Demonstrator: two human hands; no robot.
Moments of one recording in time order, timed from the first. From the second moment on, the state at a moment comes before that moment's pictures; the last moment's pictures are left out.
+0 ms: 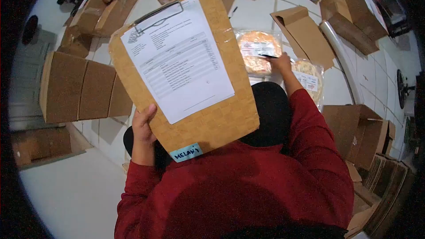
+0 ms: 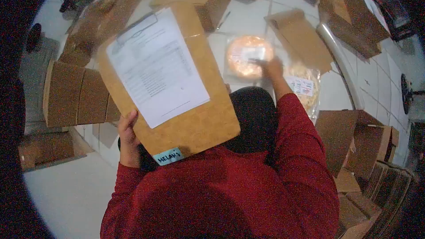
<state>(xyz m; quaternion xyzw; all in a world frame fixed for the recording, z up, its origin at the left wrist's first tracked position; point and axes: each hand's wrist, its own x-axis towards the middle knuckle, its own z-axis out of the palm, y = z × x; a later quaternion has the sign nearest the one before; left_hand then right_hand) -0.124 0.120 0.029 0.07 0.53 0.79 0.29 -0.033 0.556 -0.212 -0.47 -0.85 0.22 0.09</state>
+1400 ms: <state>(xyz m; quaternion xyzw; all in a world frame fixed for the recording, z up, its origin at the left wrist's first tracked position) -0.122 0.118 0.033 0.06 0.52 0.80 0.30 0.106 0.612 -0.085 -0.44 -0.55 0.55 0.44</state>
